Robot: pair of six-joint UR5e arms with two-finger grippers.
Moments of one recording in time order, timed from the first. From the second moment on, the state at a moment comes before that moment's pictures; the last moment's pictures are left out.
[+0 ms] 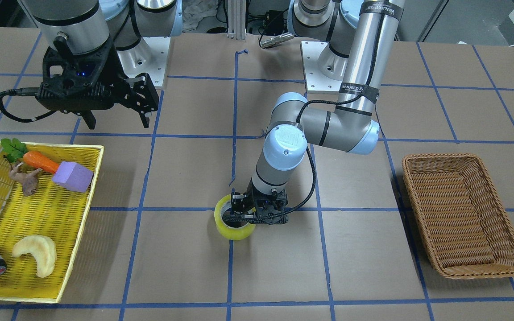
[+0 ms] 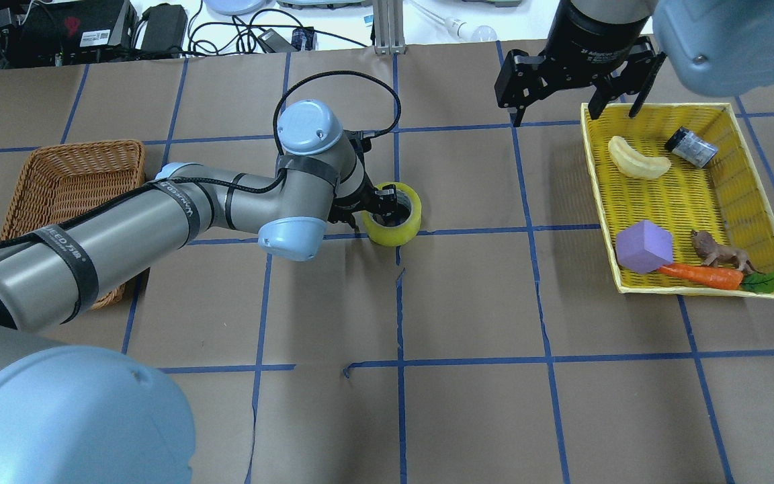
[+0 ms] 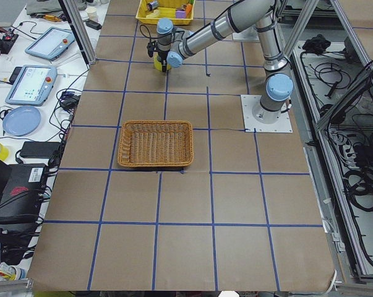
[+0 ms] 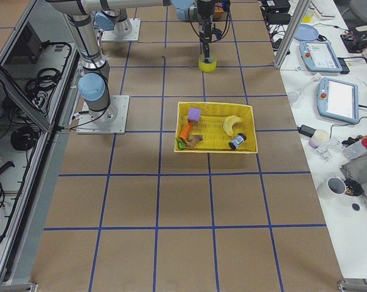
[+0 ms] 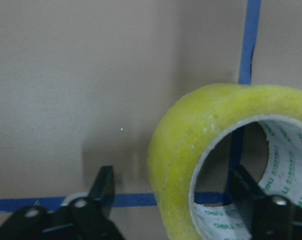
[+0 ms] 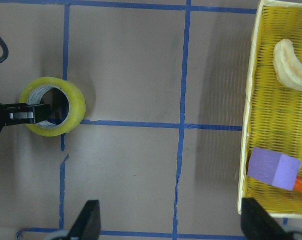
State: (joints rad) left arm -1.83 -2.10 -1.78 -0.71 1.43 -0.33; right arm 1.66 -1.50 1.47 -1.62 -1.58 0.03
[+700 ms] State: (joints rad) left arm -1.74 -2.00 -1.73 -0.89 1.57 -0.13; right arm 1.66 -1.51 1.47 -1.62 -1.58 0.03
